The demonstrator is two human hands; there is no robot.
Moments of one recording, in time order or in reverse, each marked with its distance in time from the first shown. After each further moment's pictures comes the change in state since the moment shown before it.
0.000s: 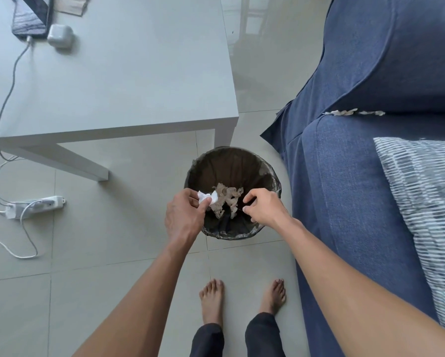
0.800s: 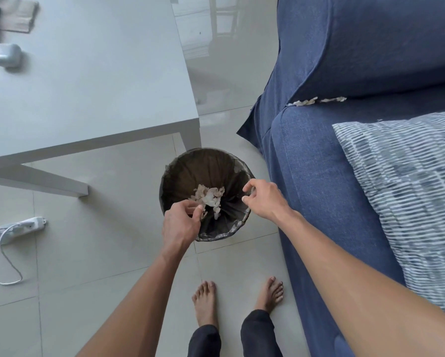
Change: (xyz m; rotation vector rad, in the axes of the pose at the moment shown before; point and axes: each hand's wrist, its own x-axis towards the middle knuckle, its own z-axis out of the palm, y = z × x) left_hand -0.015 0.015 0.043 0.121 -0.150 0.060; right_hand -0.004 0.043 -0.046 -0.004 0.117 -0.020
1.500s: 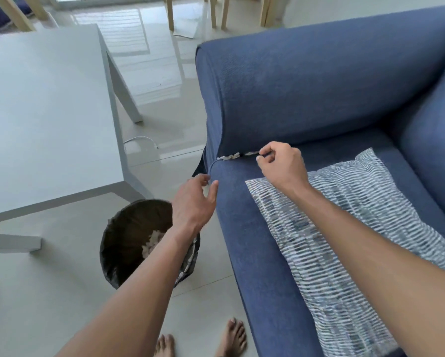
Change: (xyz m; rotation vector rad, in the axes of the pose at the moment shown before) left_hand -0.001 0.246 0.062 0.055 0.093 0.420; right_hand 0.040 0.058 -0.247 0.138 0.523 -0.098
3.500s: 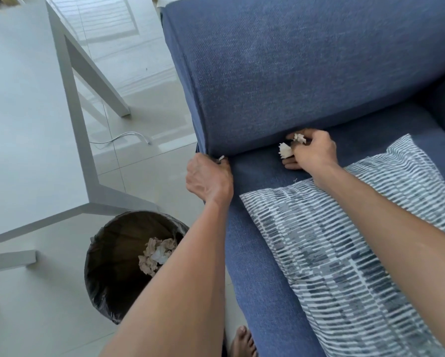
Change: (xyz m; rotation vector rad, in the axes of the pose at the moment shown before) left_hand 0.112 0.045 0.091 0.038 0.222 -0.445; right_hand 0.094 0.079 0.018 0.433 0.014 0.446
